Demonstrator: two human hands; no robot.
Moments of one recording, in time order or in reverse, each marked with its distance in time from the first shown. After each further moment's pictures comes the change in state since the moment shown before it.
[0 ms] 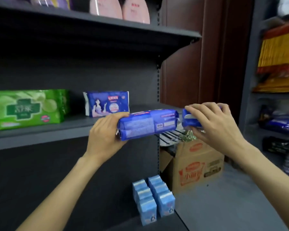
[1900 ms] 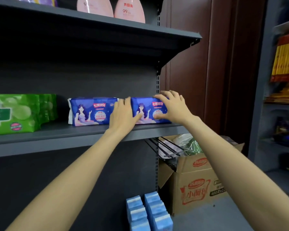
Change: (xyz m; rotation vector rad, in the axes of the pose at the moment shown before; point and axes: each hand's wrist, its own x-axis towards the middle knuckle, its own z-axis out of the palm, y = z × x) left_hand 0.109 -0.008 0.126 0.188 -0.279 -0.484; right_hand 0.110 0.052 0.166 0.413 -0.411 0.228
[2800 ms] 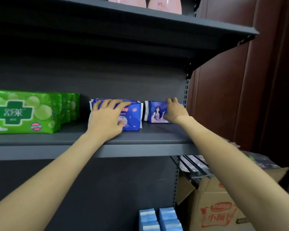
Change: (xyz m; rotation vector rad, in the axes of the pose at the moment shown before) left_hand 0.012 -0.114 -0.034 0.462 0.100 0.175; right_hand 0.111 -0.040 0.080 0.020 -0.111 0.161
